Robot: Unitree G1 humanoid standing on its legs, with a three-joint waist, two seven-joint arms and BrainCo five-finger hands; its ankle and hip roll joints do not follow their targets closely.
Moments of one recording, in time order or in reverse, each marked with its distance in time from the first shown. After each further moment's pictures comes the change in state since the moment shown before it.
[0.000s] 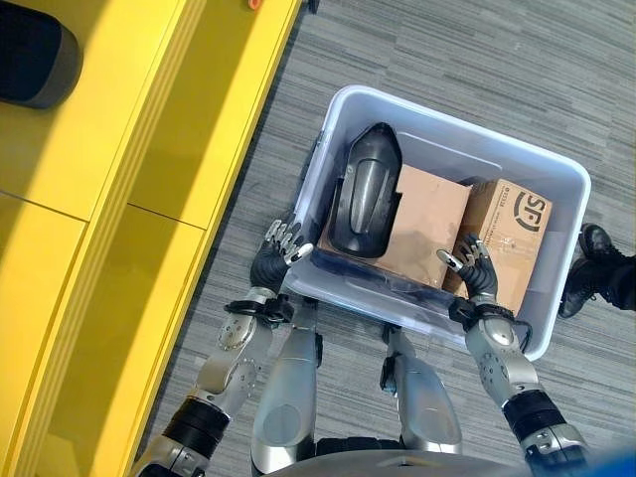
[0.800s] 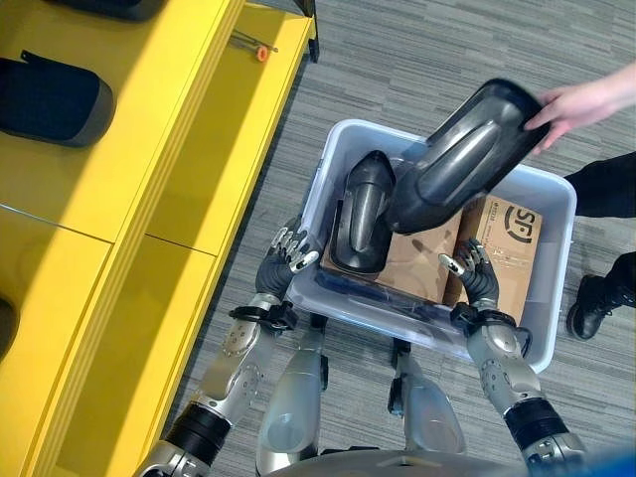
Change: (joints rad) left arm 0.020 -0.003 -0.028 0.000 -0.001 0.008 -0.007; right arm 0.038 -0.002 -0.008 -0.007 0.037 0.000 0.020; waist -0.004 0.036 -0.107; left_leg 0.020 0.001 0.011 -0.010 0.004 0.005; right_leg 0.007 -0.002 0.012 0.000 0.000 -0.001
